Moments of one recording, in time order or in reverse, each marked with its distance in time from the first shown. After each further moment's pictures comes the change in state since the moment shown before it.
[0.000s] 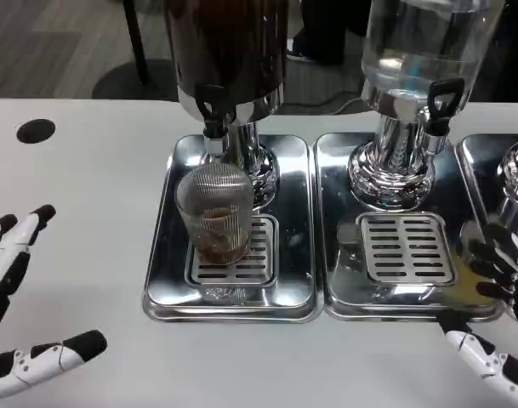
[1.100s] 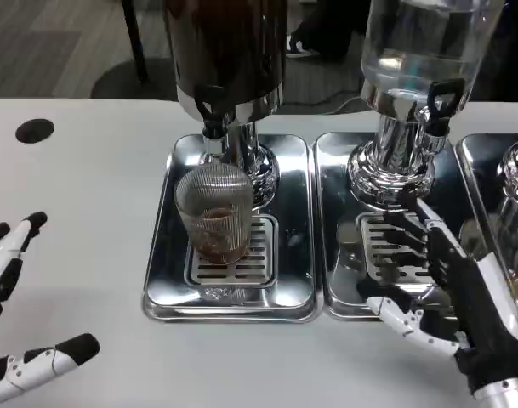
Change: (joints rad) left arm 0.021 -0.002 0.005 0.018 -0.024 -0.004 0.000; right arm -0.193 0.064 0.120 0.029 -0.064 0.146 0.036
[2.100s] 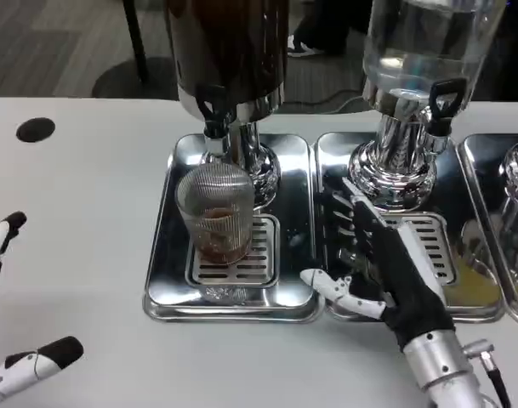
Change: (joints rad) left arm 0.043 -0.006 0.052 -0.031 -0.009 -0.003 0.001; right arm -0.263 0.082 0.084 0.290 -0.026 0.001 -0.025
